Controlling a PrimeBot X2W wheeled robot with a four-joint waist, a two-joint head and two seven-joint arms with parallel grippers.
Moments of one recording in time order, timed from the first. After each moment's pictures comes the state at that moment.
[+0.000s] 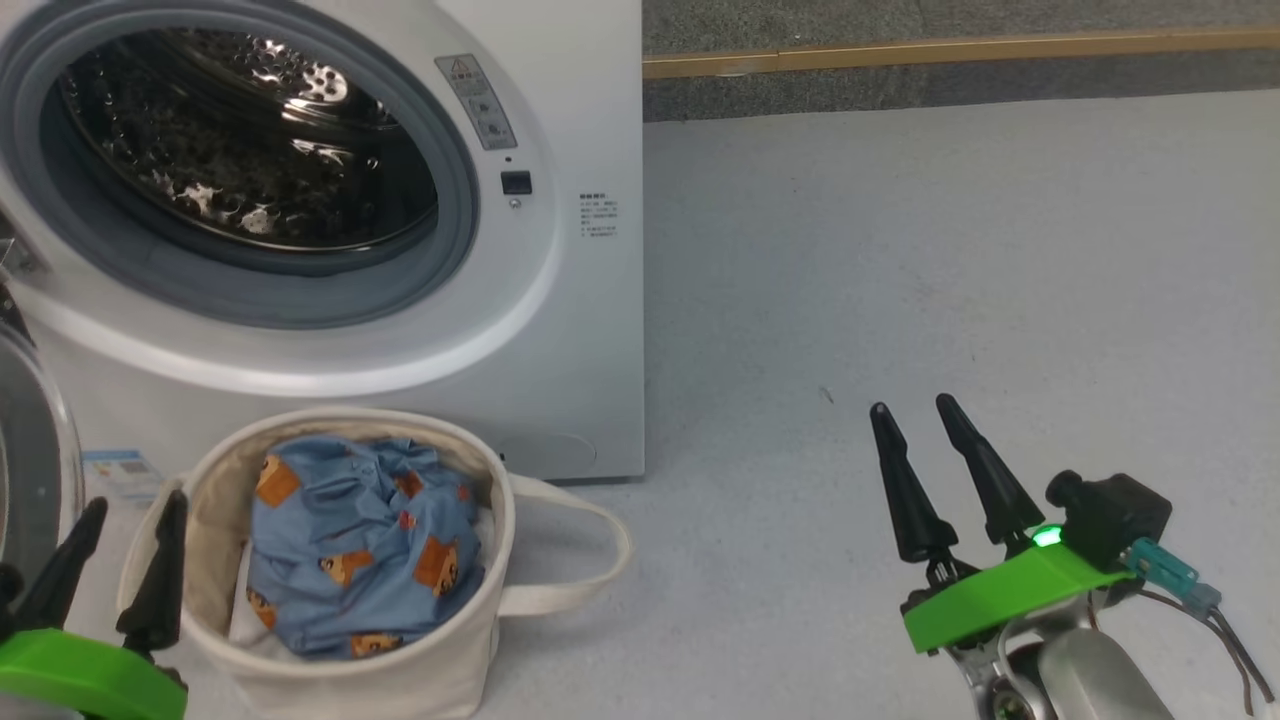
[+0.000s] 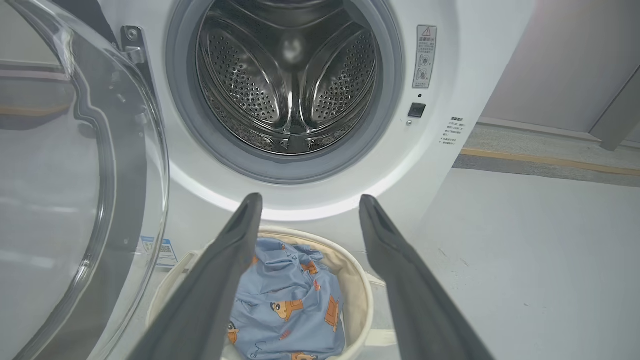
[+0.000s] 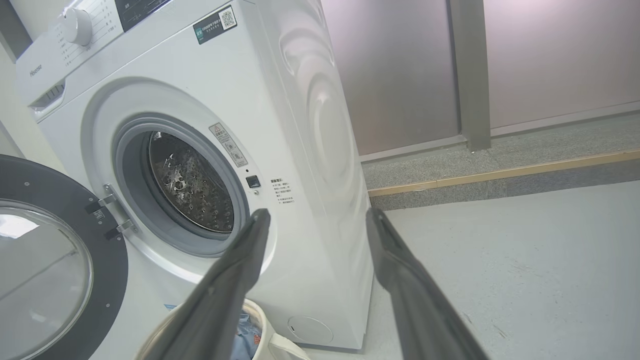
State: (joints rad) left arm -0.06 0.50 -0.06 0.08 -0.71 -0.11 0.02; right arm -0.18 -0.10 0.21 0.17 0.42 0.13 -0.20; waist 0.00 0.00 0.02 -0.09
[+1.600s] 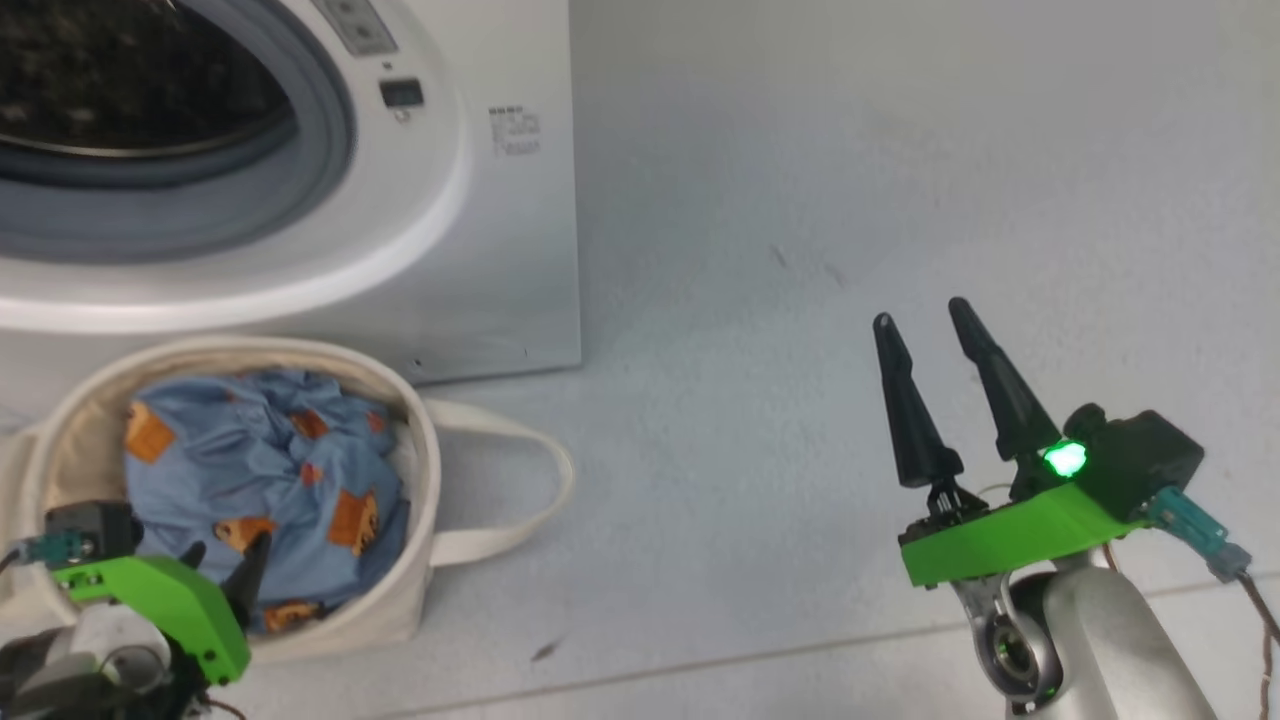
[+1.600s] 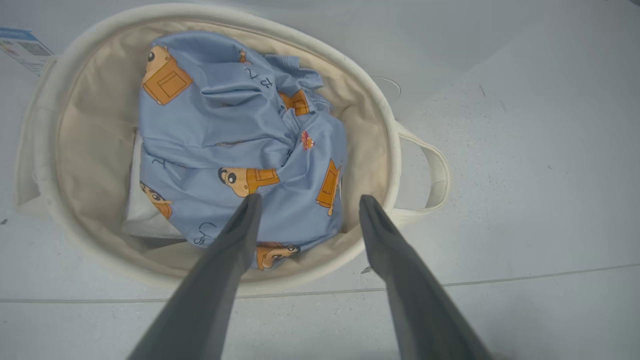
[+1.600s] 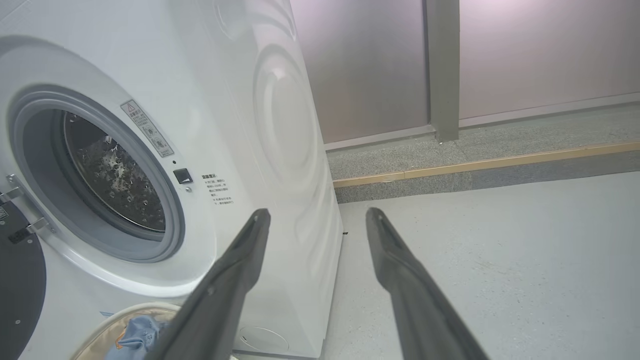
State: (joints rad) left arm -0.44 0.46 -0.45 0.66 -0.93 -0.13 0.19; right arm -0.24 -0.07 0.18 0.06 0.32 0.13 -0.20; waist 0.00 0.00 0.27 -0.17
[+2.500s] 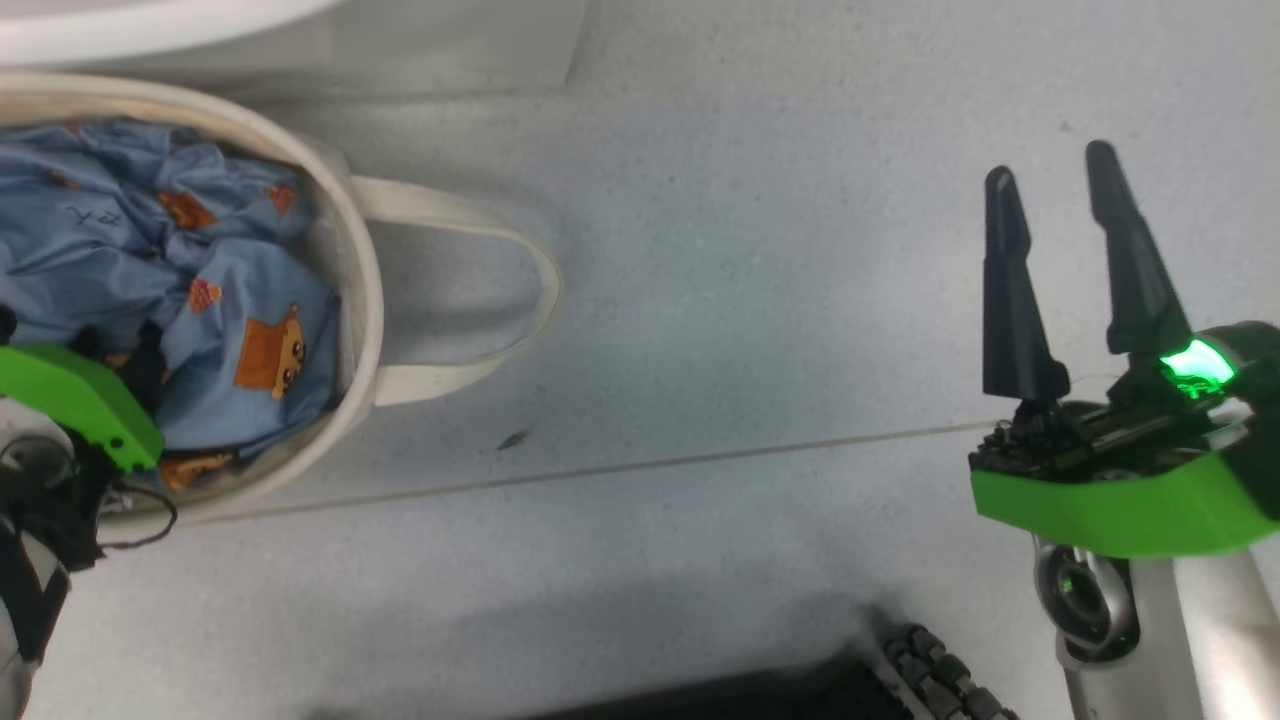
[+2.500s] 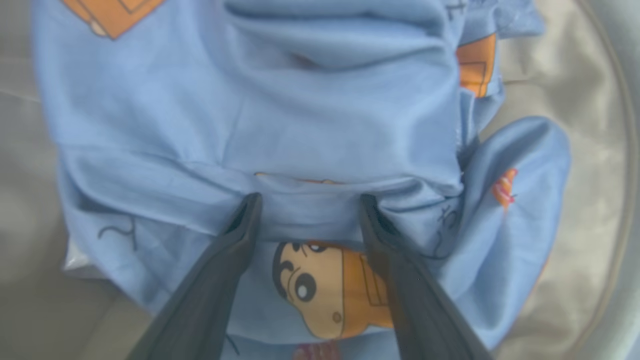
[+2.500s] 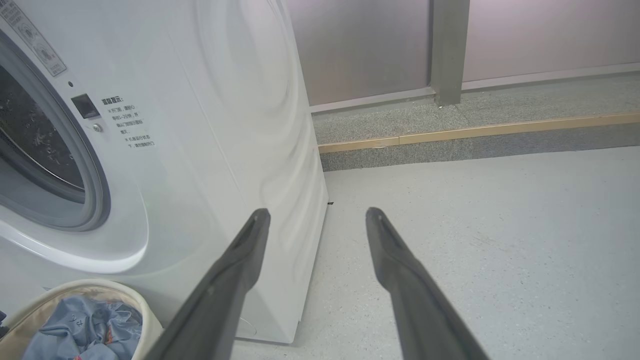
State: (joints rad) left arm -0.88 0.53 -0.73 0.92 -1.21 -0.13 0.08; right arm -0.30 -0.06 0.12 -0.22 0.25 0.13 -0.24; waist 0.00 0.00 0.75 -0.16
